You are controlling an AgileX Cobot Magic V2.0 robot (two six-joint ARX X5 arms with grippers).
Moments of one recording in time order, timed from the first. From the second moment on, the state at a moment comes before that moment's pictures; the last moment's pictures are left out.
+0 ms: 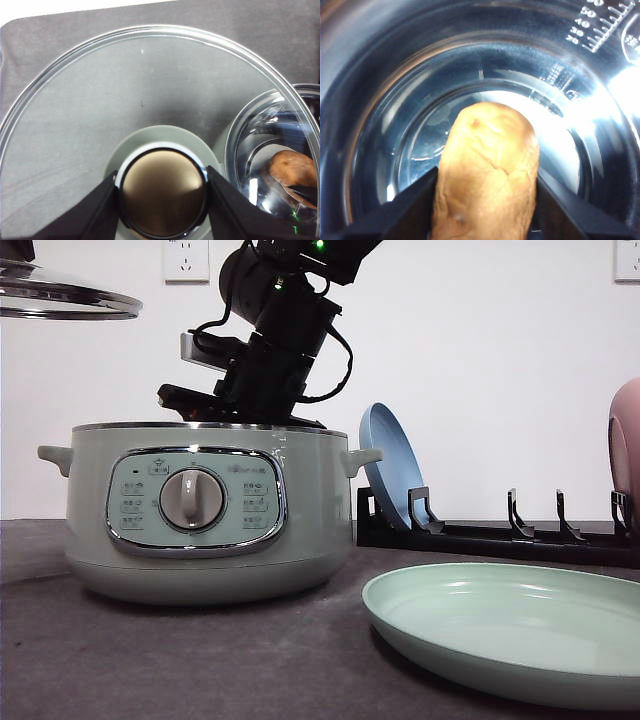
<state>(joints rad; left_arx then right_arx) -0.04 1.38 1.67 -1.01 -0.01 0.09 0.74 2.17 1.89 -0.68 -0.13 0.06</state>
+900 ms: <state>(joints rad) -0.04 1.38 1.67 -1.01 0.00 0.09 0.70 1.79 2.02 -0.97 -0.08 0.03</state>
